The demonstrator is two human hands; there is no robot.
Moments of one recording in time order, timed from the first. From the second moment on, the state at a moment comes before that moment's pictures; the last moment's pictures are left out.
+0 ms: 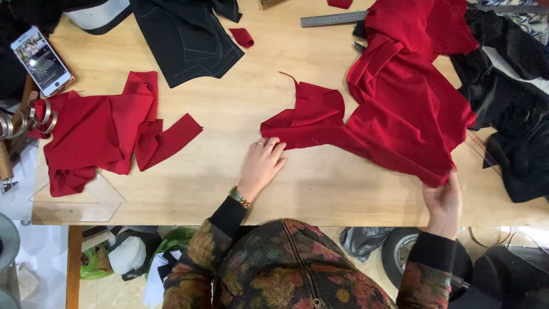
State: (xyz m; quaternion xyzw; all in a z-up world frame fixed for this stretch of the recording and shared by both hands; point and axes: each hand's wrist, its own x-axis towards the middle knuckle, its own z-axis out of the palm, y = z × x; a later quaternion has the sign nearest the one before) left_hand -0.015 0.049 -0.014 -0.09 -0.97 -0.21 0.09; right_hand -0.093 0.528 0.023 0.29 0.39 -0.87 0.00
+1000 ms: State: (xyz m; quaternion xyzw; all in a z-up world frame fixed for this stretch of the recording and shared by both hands) left_hand 0.062 -0.008 0.133 -0.09 -0.91 -0.30 0.29; right_hand -0.257 0.505 0.085 0.04 0.52 -0.85 0.05
